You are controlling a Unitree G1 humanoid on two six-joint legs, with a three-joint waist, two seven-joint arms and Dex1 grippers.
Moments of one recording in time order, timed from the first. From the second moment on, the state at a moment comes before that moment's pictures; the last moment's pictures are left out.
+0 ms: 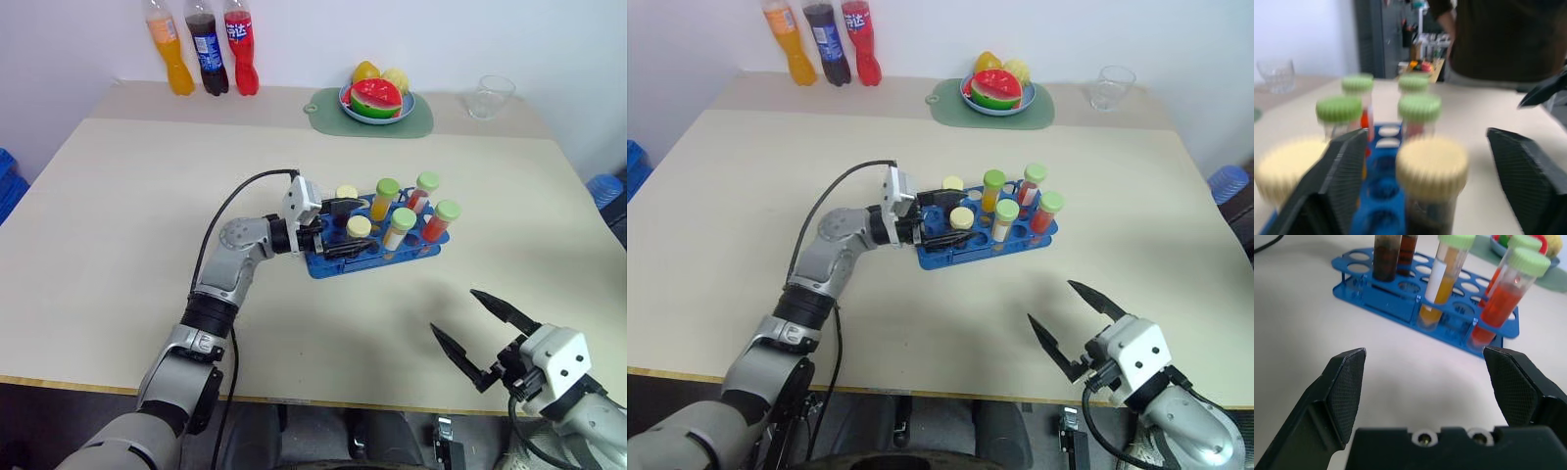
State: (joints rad) left arm -0.67 0.20 -0.15 0.29 -0.34 0.08 -1.09; right arm 0.58 -0.49 -0.32 -0.67 0.29 0.06 0.62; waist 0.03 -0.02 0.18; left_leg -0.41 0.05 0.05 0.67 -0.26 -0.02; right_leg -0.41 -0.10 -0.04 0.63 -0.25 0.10
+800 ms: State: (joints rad) left arm -0.05 0.52 0.17 -0.13 -0.41 0.10 -0.92; right arm 0.43 -0.59 -0.52 -0.39 0.50 0.14 0.77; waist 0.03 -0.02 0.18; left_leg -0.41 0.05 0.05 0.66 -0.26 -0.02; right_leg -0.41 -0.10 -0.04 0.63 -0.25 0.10
